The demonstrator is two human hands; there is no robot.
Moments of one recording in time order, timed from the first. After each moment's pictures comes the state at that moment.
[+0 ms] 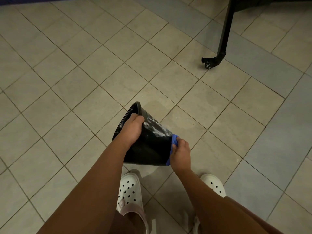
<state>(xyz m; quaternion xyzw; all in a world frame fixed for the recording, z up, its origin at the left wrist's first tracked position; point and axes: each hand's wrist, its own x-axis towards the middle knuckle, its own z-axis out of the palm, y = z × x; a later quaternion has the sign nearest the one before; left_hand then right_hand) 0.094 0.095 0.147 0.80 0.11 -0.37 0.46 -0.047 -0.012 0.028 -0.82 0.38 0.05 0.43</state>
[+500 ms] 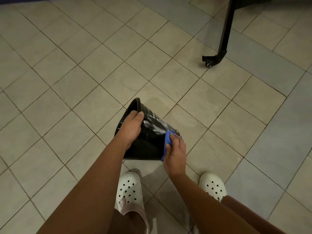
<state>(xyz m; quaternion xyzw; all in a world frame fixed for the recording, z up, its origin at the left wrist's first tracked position) 0.097 0.097 0.139 0.80 0.10 -0.35 0.48 -0.050 0.012 0.042 -0.84 0.33 -0.04 0.43</state>
